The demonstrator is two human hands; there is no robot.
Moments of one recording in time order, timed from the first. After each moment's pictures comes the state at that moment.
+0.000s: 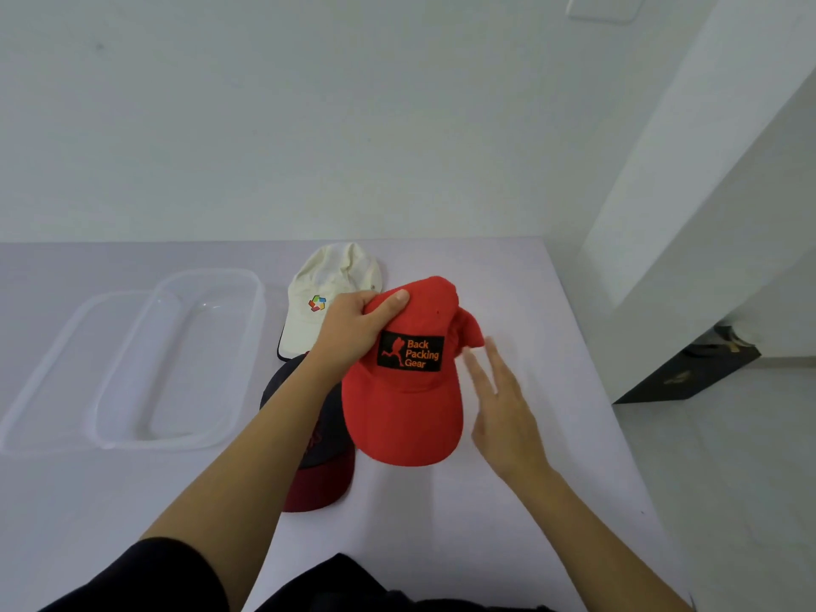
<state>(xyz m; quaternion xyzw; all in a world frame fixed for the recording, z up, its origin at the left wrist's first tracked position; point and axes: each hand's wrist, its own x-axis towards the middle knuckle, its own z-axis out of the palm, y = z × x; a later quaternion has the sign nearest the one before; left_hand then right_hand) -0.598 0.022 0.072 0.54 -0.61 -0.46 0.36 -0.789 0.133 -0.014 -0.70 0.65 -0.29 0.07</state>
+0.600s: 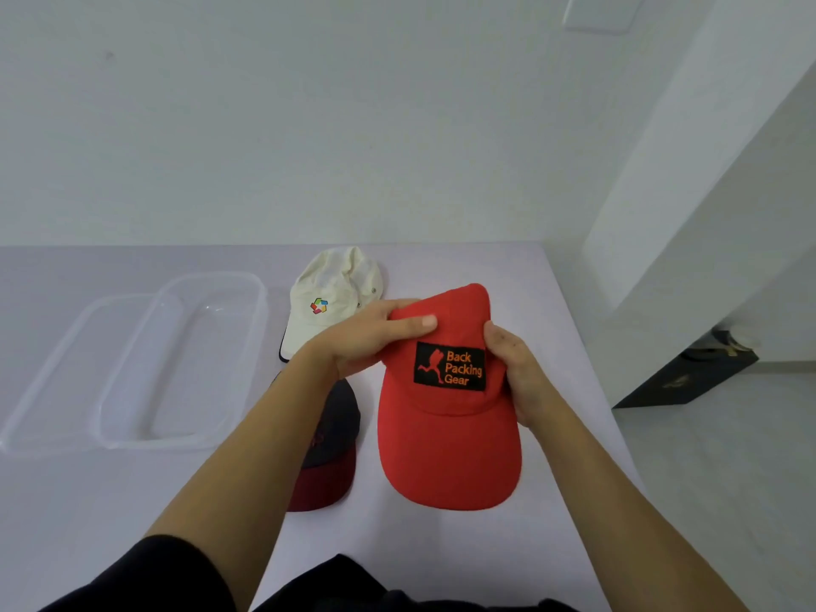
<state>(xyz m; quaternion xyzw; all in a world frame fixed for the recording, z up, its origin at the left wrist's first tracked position) -0.605 0.031 0.097 0.38 -0.56 -0.71 0.22 -0.800 0.092 0.046 -0.40 0.45 -0.48 0.63</state>
